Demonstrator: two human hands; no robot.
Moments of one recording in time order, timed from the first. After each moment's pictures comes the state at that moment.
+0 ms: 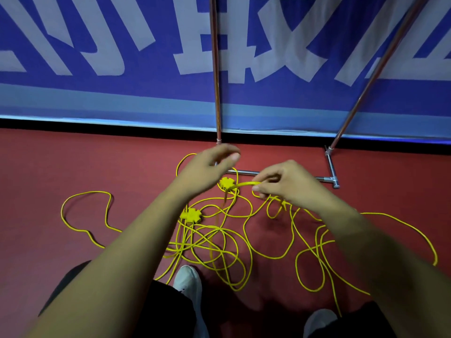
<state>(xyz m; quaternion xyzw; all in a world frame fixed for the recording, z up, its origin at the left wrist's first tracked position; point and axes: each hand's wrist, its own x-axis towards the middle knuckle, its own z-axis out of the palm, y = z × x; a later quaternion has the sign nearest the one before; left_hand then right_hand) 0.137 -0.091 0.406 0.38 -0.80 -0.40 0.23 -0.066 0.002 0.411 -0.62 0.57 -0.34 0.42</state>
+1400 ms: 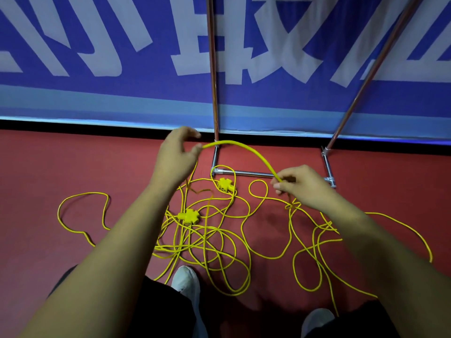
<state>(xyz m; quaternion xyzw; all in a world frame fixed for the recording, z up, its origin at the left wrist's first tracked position) 0.162 -0.109 0.417 0.52 -0.73 -0.26 0.35 -0.112 0.005 0.377 -0.61 0.68 -0.26 0.31</state>
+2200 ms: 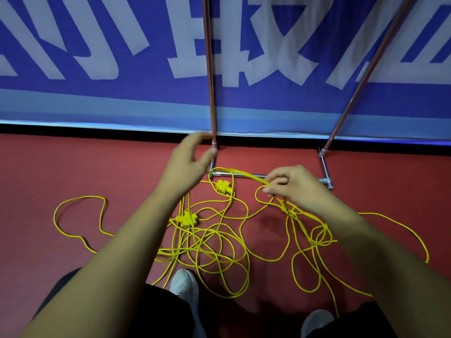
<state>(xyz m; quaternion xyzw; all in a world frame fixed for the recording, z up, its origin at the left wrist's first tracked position) 0.150 -0.098 0.415 0.43 -0.79 -0.28 0.34 -0.092 0.011 0.397 -0.59 0.65 -0.32 0.36</state>
